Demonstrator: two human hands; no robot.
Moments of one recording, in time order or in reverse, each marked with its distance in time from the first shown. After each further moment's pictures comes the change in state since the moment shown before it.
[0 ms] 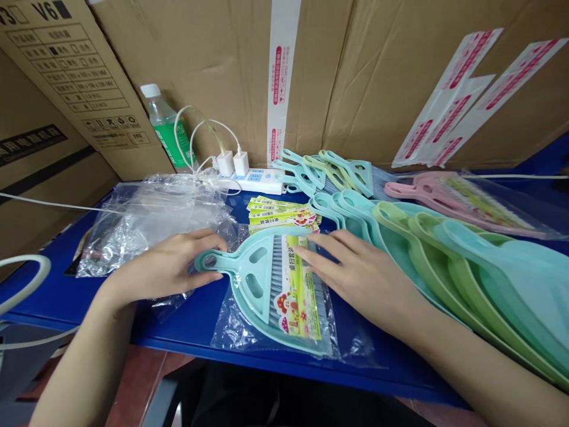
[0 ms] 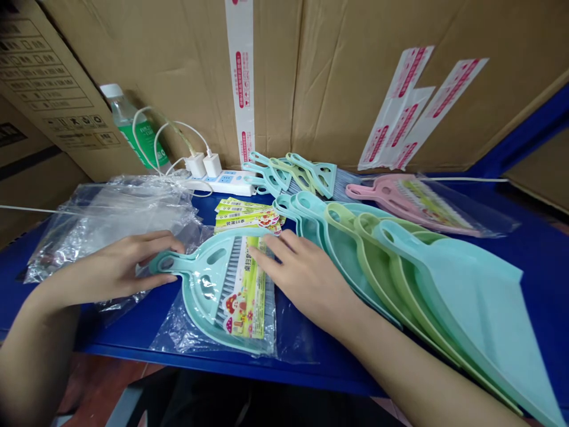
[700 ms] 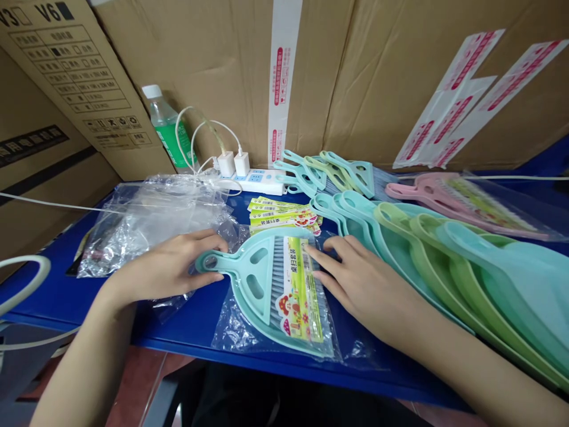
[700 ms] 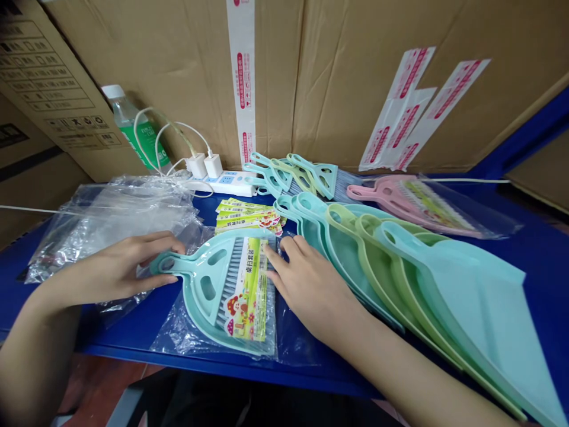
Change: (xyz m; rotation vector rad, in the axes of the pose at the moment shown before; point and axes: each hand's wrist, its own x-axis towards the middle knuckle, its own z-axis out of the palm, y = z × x) left_hand 0.000 0.000 0.000 0.017 0.020 0.032; right_hand -0.004 -0.006 0.002 0.011 -0.062 0.071
